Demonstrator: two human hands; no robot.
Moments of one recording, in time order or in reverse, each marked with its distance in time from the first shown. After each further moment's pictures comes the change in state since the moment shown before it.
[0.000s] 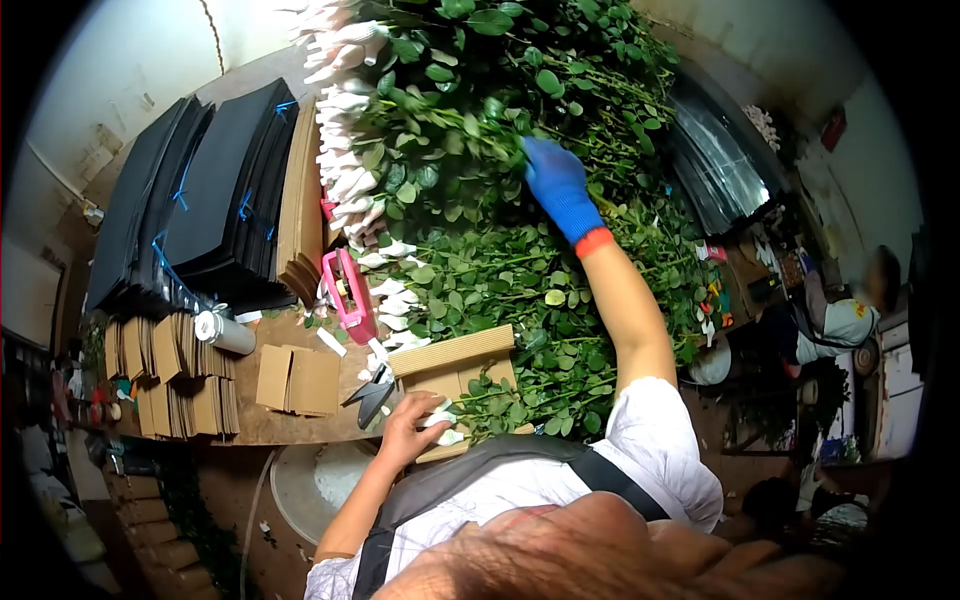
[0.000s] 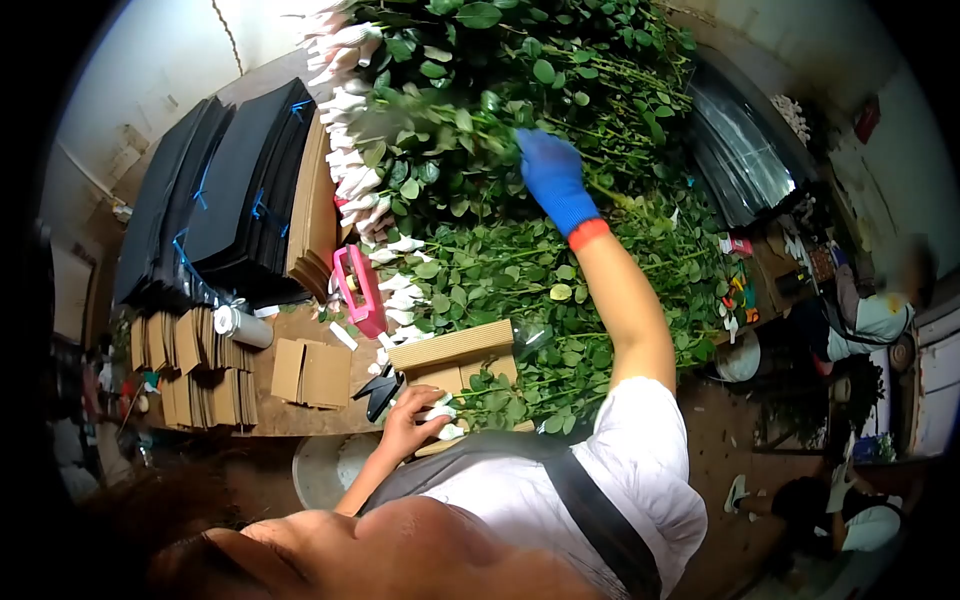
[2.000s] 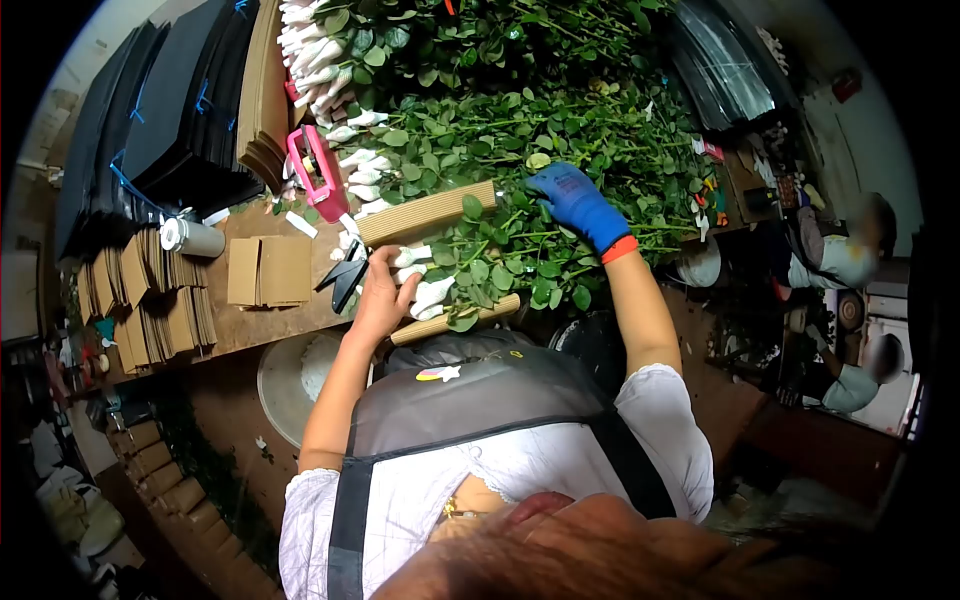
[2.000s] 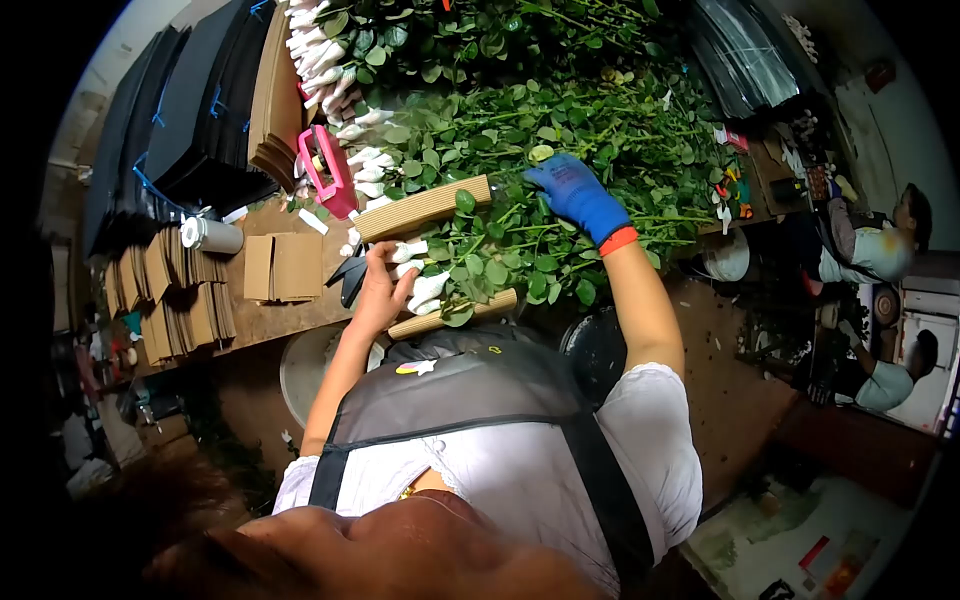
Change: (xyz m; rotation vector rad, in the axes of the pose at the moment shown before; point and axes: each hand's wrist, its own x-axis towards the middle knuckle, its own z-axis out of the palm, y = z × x) left_hand 0.008 -0.022 0.014 0.060 0.083 -0.016; right_hand -0.246 0.005 -0.030 0.173 -0.524 -0.233
